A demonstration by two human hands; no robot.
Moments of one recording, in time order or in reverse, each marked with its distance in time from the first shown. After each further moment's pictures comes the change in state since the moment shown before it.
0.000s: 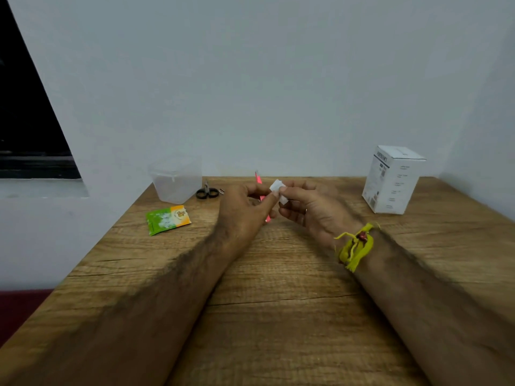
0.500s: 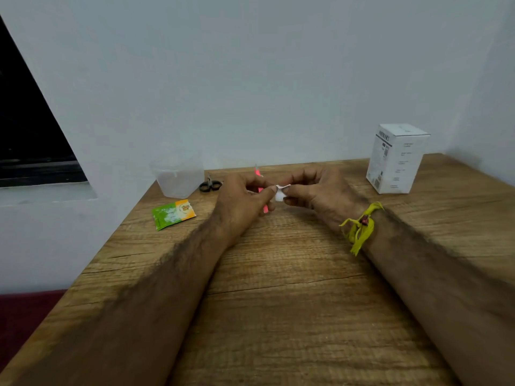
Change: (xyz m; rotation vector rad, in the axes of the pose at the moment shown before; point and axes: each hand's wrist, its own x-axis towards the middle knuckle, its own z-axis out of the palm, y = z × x) left_hand 0.004 -0.001 -0.011 0.080 -0.079 -0.093; right_hand 0.000 0.005 -0.010 -0.222 -0.064 -0.155
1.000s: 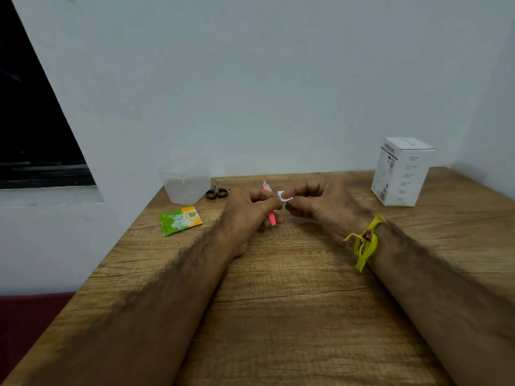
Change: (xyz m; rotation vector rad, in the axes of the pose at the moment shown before) left_hand -0.004 0.005 0.003 -0.243 -0.027 -0.193; right_hand 0.000 0.002 0.002 -0.096 0.009 -0.037
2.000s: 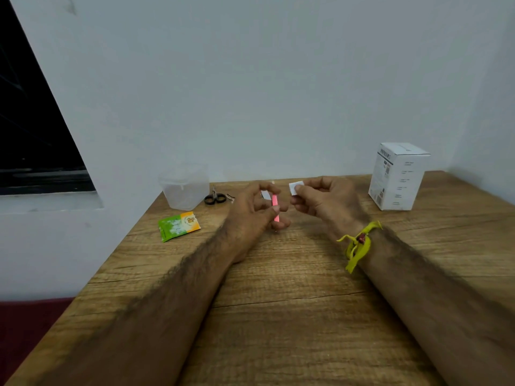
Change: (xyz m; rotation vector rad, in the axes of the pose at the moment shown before) left_hand 0.000 -0.005 0.001 -0.097 -0.125 0.108; right_hand 0.004 -0.006 0.000 0.188 0.283 0.057
